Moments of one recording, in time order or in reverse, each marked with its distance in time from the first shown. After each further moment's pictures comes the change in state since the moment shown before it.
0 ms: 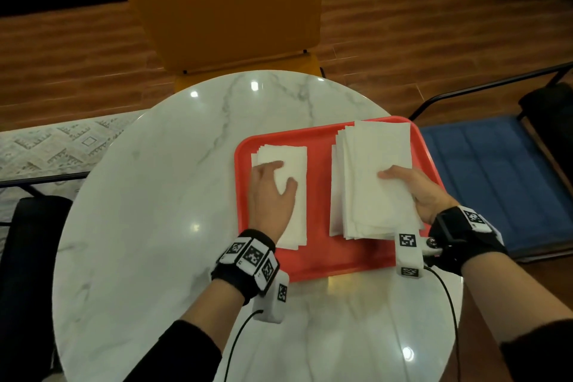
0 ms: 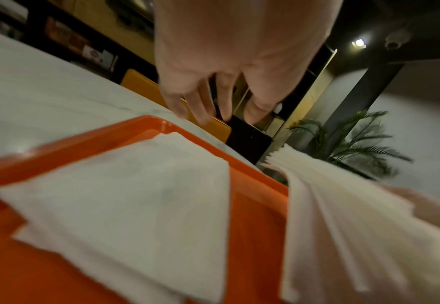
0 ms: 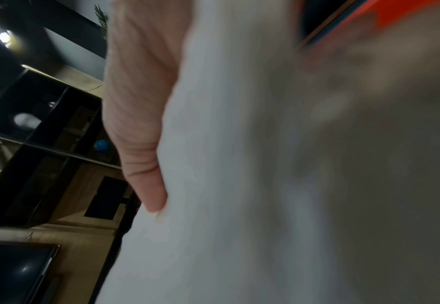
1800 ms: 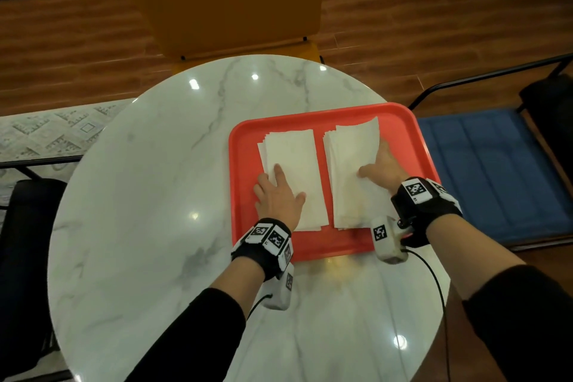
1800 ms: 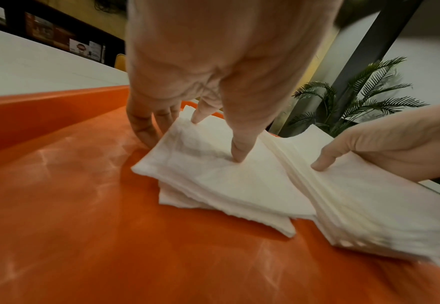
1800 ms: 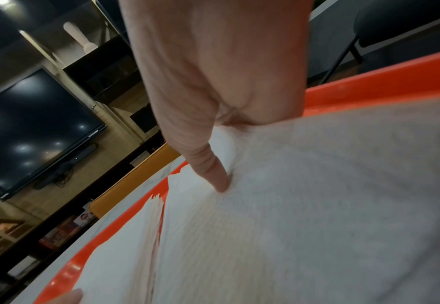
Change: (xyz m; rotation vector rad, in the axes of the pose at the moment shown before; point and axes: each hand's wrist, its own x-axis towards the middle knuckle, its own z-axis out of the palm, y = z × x) left_hand -0.019 -0.020 0.044 0.523 -0.274 -0.183; right_hand 0.040 0.012 0.018 -0.647 0.138 -0.162
